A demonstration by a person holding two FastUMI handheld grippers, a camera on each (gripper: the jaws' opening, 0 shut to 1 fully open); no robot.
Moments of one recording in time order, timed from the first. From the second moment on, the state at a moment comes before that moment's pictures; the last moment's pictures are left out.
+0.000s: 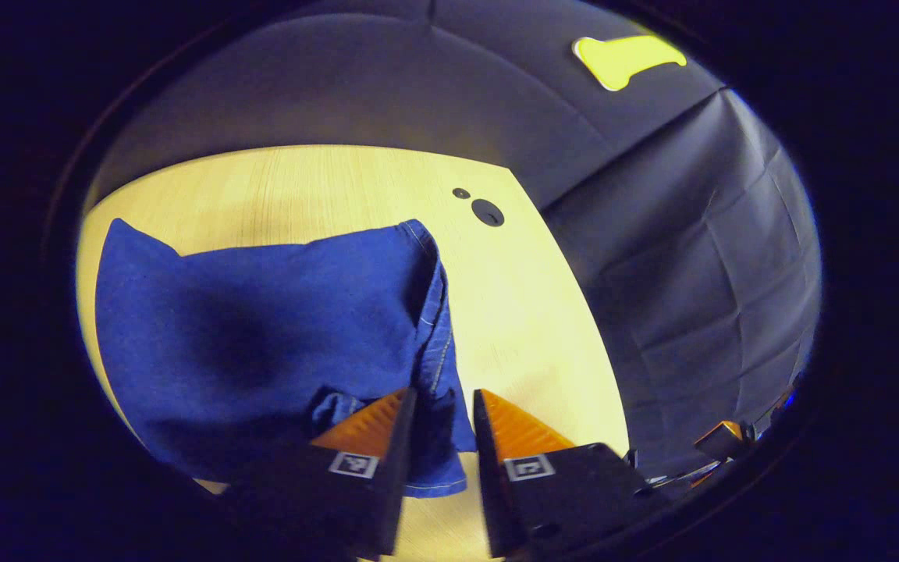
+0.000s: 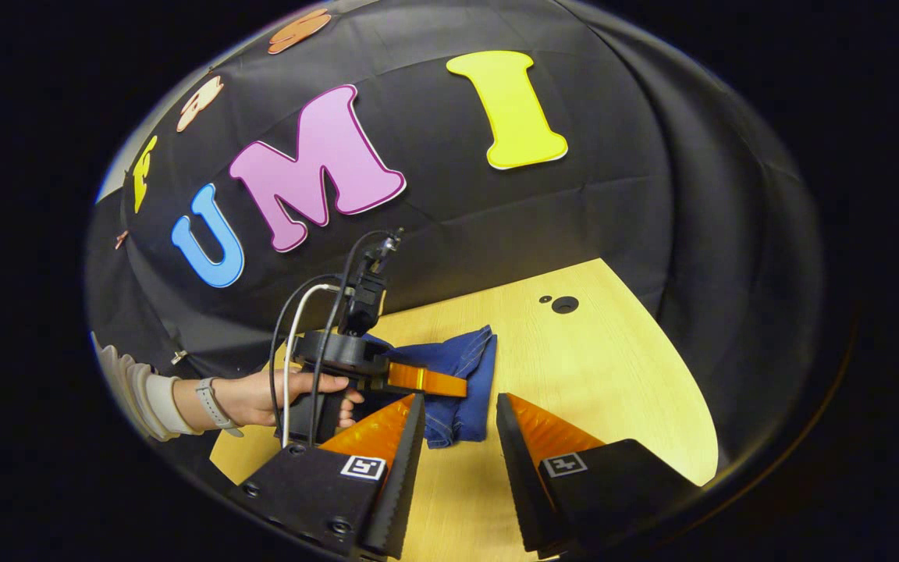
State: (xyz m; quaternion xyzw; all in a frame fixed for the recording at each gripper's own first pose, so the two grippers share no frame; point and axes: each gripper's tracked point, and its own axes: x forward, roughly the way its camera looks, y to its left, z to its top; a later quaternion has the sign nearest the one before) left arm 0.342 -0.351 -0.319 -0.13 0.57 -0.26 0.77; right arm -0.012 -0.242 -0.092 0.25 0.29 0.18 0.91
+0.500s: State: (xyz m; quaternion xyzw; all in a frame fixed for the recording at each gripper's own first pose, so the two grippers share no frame) left arm 0.203 -0.270 -0.134 -0.01 0.28 -0.17 0.94; right arm -0.113 -0.253 0.002 0.15 0.21 0.20 0.95
